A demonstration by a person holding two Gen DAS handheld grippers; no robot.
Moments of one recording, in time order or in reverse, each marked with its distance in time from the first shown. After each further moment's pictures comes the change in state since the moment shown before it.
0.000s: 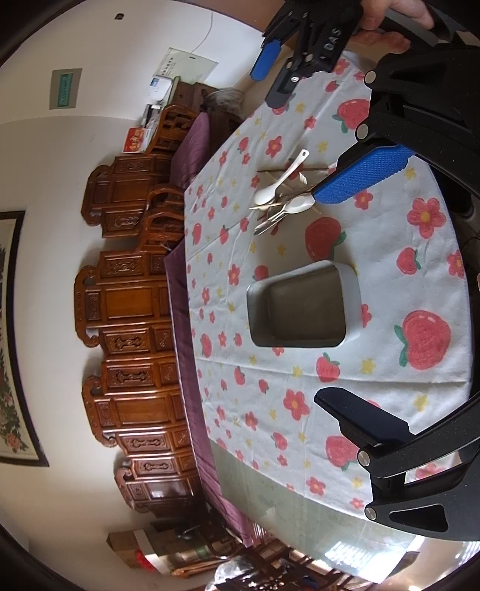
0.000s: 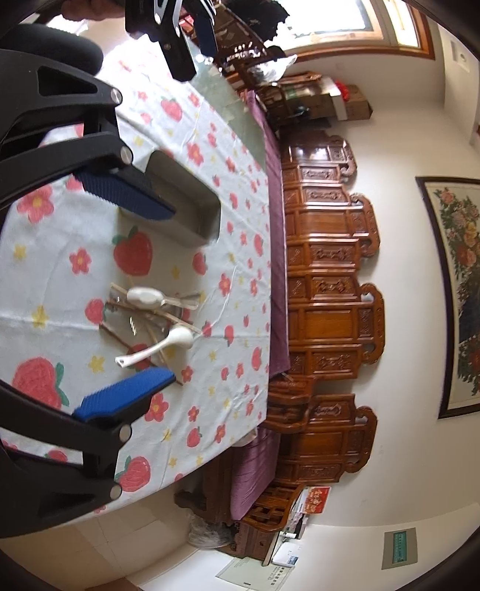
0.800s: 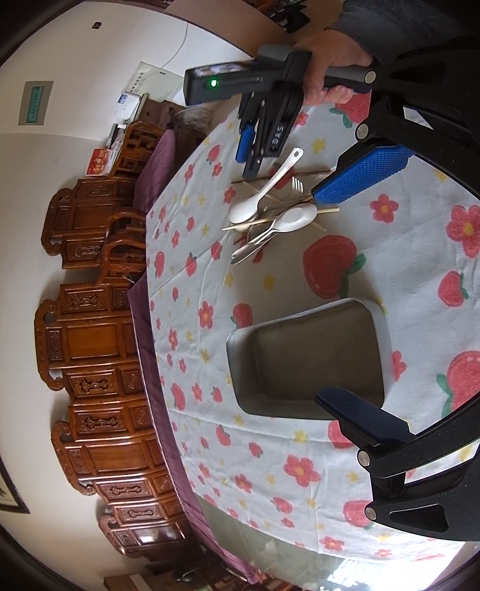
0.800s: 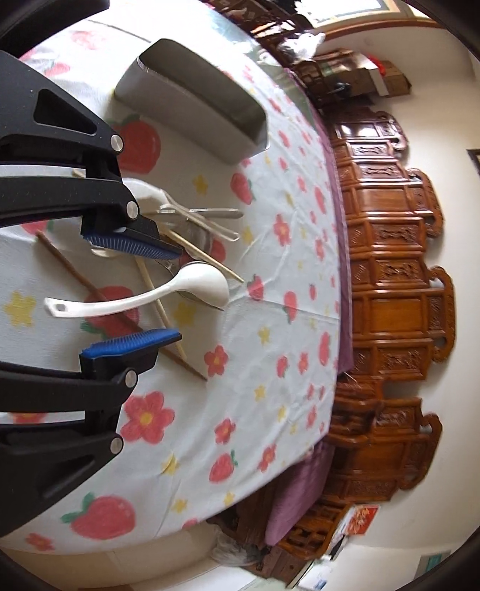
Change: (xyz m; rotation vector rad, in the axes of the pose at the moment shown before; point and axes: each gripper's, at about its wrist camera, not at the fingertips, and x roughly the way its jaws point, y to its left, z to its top) left arm 0.116 -0.037 0.011 0.059 0.137 -0.113; right arm 0.207 -0.077 -0.017 -0.038 0.241 0.032
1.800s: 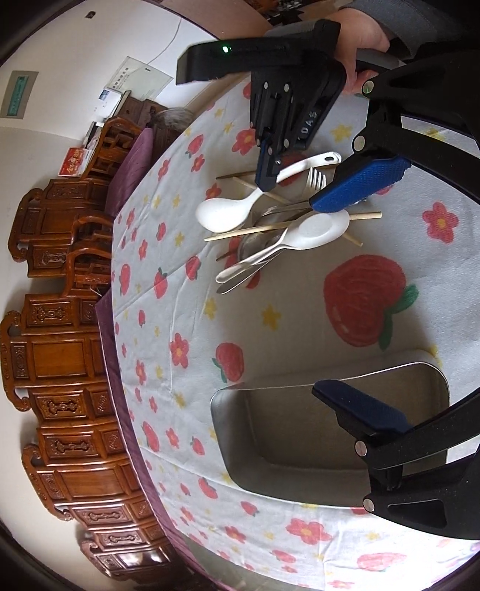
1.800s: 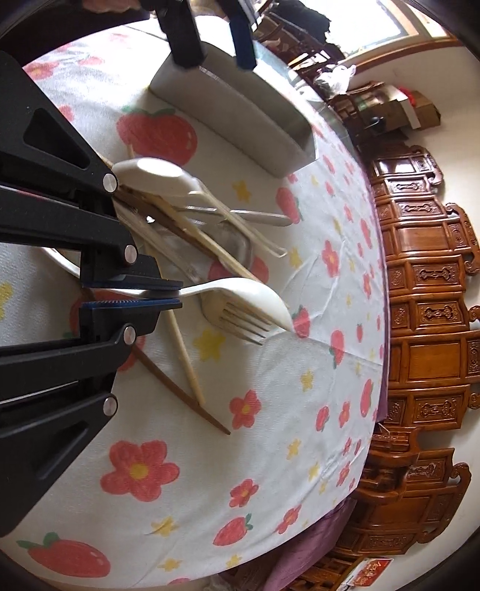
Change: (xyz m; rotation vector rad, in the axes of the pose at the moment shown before) left arm 0.101 -0.030 0.021 -0.009 0.117 -0.048; right arm 0.033 -0.011 -0.005 -0.033 0.111 0.186
